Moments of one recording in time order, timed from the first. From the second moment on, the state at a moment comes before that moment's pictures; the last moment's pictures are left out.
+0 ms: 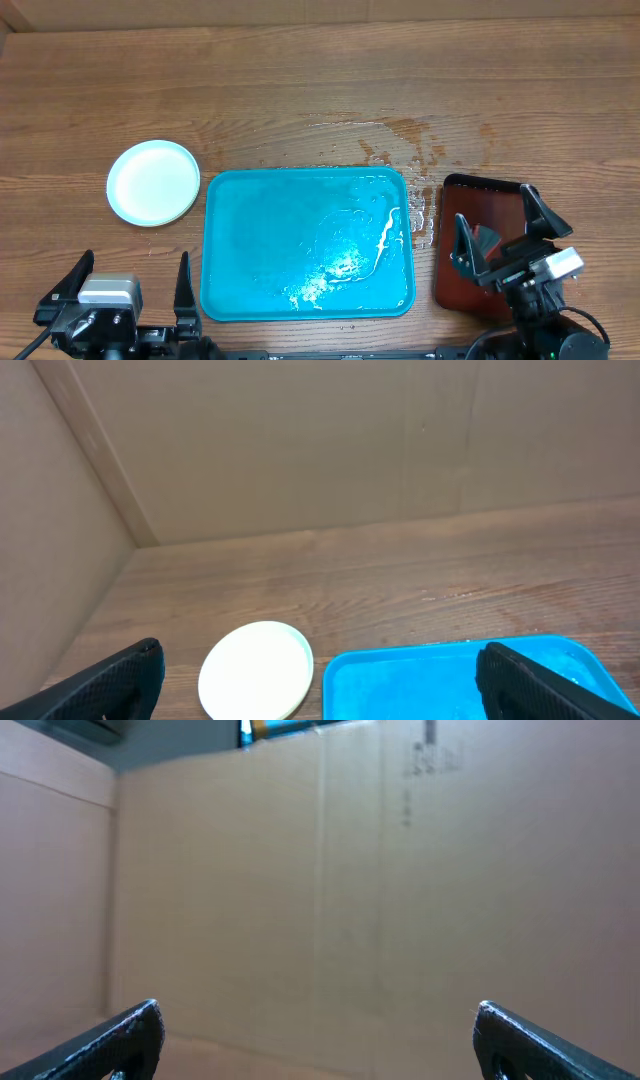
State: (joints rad) left arm 0.29 0.45 1.38 -1.16 0.26 0.16; right arm 0.17 0.01 0.17 0.27 -0.20 0.09
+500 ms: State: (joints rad) left arm 0.29 0.45 1.38 -1.16 0.26 0.16; right arm 0.01 0.01 0.05 0.08 -0.15 0.19
